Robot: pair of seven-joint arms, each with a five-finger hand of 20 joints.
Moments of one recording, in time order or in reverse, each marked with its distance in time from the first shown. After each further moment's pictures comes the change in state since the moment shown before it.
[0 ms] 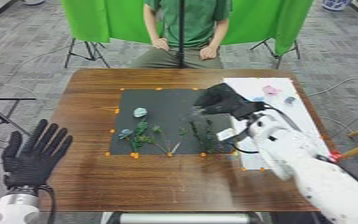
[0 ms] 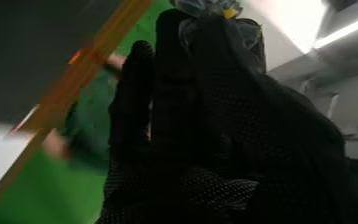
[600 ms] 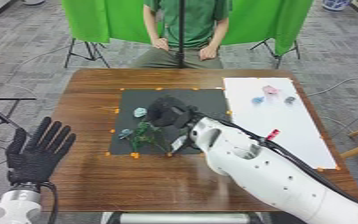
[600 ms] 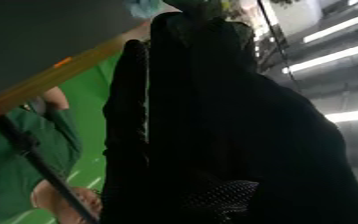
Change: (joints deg) left arm -1.8 0.6 0.6 0.8 -0.1 0.2 -1.2; right arm 16.2 -12.3 -22.7 10.5 -24.4 2.2 3.6
